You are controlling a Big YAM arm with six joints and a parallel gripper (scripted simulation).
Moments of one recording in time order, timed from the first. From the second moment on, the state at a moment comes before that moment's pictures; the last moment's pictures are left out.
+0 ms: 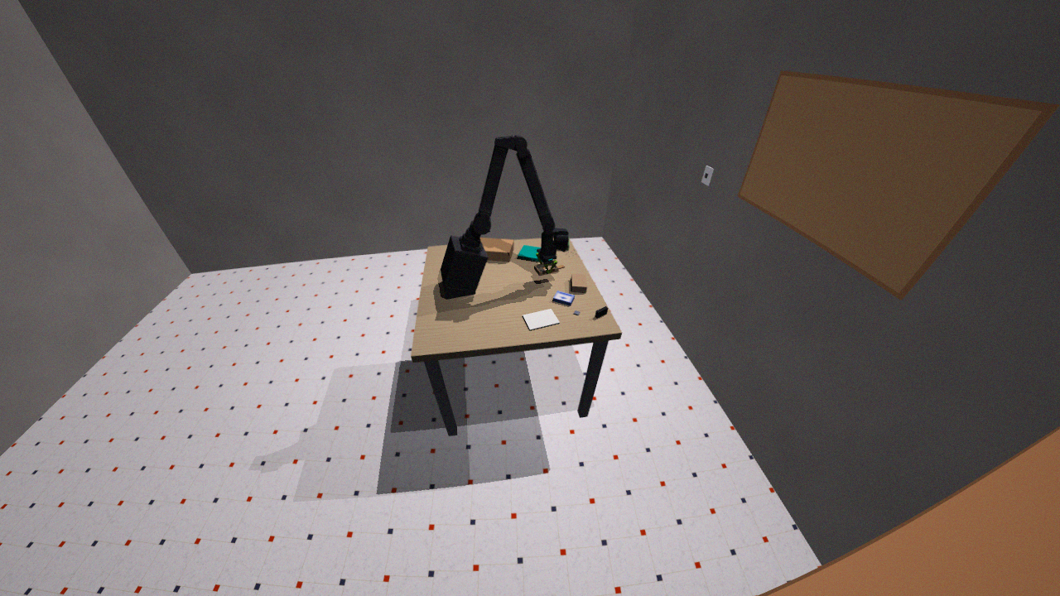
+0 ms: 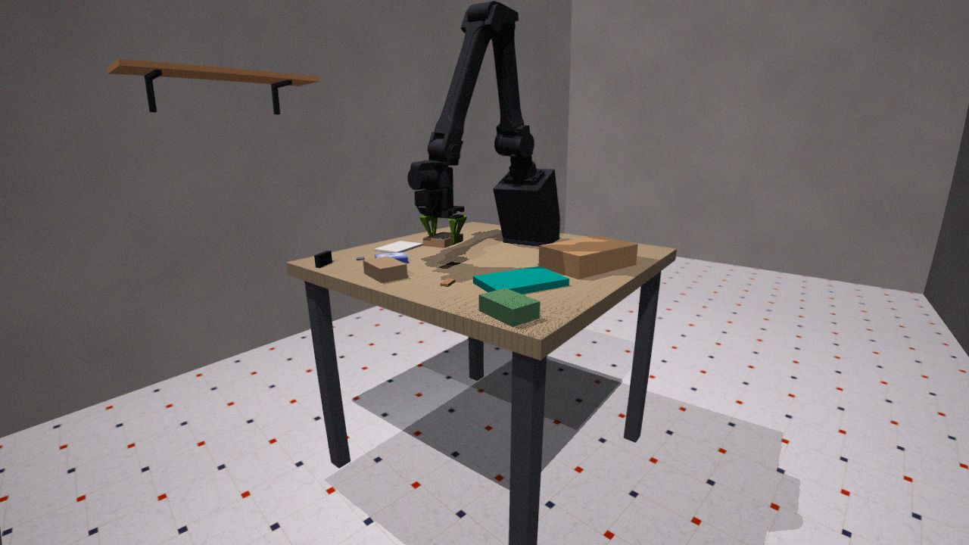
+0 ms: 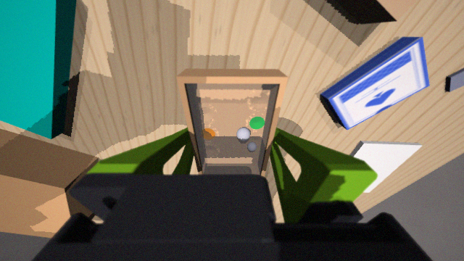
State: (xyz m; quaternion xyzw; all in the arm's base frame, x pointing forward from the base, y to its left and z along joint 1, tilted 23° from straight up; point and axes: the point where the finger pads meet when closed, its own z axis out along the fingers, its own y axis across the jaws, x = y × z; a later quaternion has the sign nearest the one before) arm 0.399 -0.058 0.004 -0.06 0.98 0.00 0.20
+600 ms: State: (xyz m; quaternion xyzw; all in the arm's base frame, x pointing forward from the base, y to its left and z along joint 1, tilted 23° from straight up) arm 0.400 -0.050 0.005 -0.07 0.98 0.05 0.19
